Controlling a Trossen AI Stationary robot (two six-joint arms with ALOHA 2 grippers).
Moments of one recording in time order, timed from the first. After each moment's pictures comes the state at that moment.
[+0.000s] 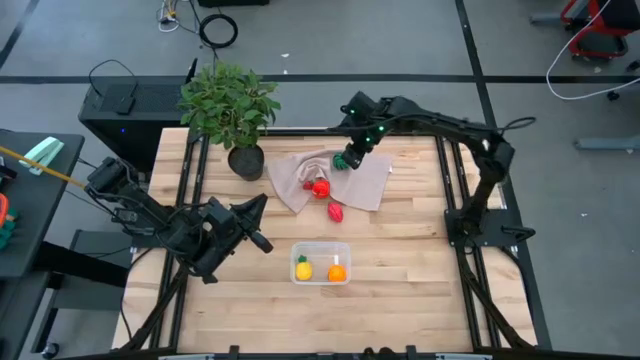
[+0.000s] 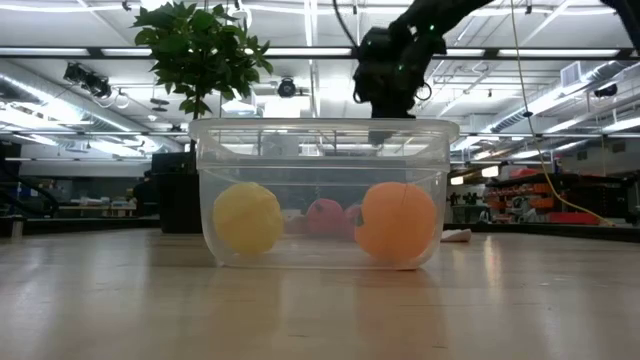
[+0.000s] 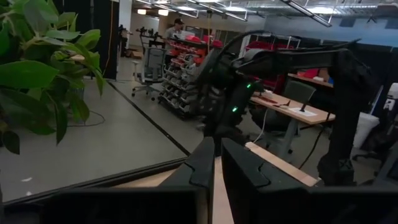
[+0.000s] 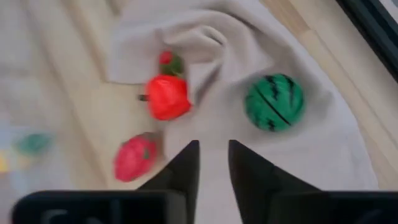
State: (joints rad) left arm -0.66 1.38 0.81 1.38 -1.57 0.54; right arm -0.54 1.77 1.57 -0.95 -0.27 0.09
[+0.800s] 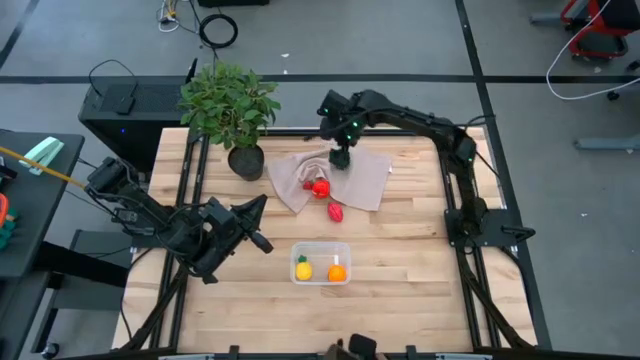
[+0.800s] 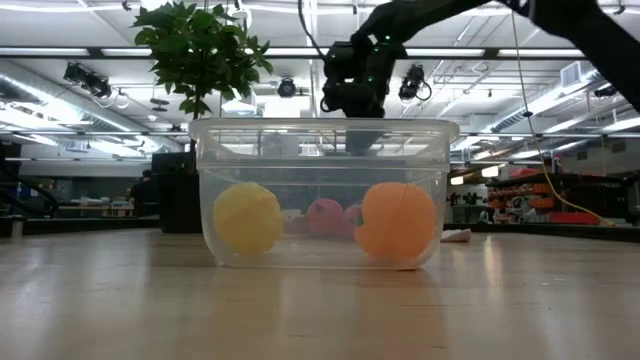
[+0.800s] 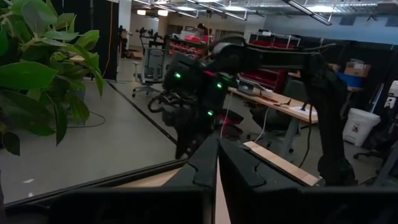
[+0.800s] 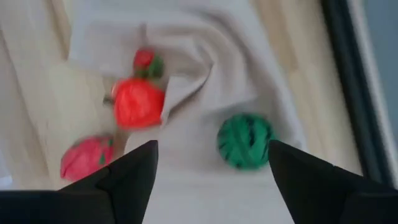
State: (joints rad) left arm -0.66 1.38 0.81 1.37 -1.57 0.54; right arm -0.51 2.07 2.00 -1.20 -0.17 -0.18
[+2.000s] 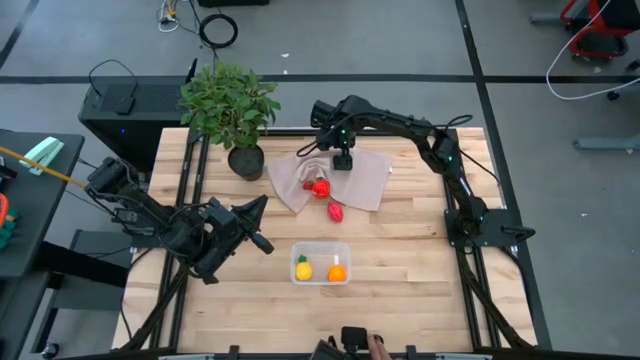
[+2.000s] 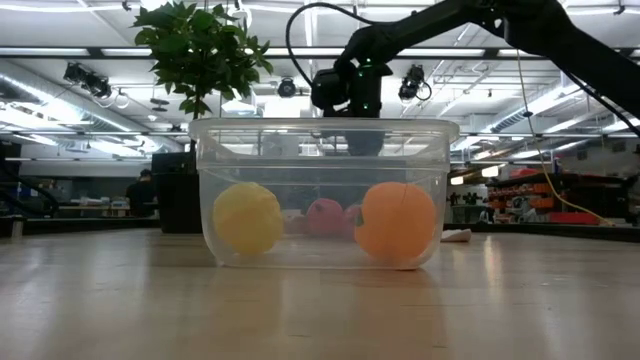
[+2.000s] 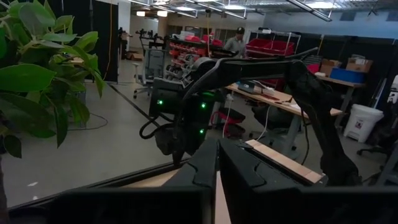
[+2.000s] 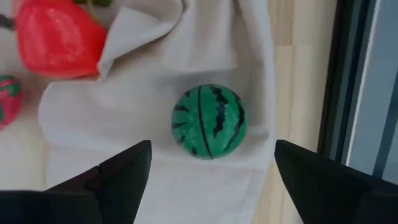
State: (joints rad) left arm -0.66 1.38 0.81 1.35 -1.57 0.54; right arm -0.50 2.23 2.09 -1.32 0.04 -0.43
